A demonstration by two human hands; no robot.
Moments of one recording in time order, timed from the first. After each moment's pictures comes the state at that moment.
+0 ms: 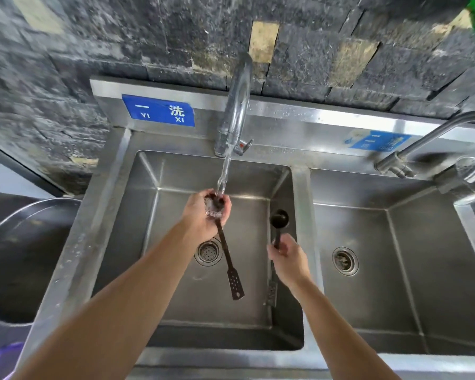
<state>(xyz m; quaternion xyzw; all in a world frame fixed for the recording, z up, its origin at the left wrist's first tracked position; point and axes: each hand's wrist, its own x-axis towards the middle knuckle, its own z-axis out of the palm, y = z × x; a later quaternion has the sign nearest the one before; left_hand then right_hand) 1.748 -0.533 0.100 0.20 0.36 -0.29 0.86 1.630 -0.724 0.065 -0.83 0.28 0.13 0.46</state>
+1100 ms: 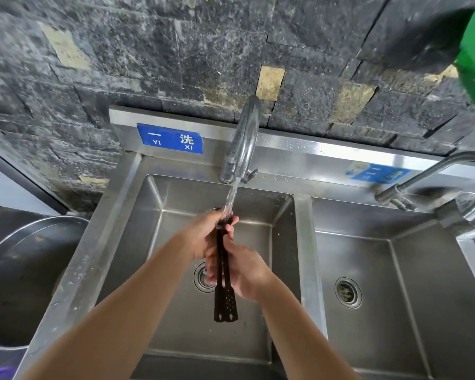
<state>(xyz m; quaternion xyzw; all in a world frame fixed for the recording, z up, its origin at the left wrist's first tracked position) 1.764 -0.527 0.116 0.37 0.23 -0.37 0.82 1.689 -0.634 0.119 -0.46 0.21 0.36 0.78</state>
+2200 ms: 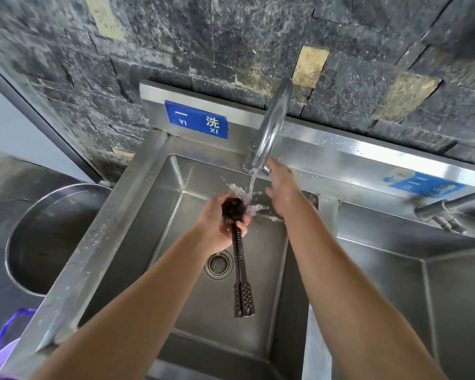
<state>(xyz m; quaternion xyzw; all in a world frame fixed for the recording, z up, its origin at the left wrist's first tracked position) 1.761 -0.541 0.117 0.29 0.29 -0.29 0.86 1.844 -0.669 0.130 -0.68 0.24 0.17 0.67</state>
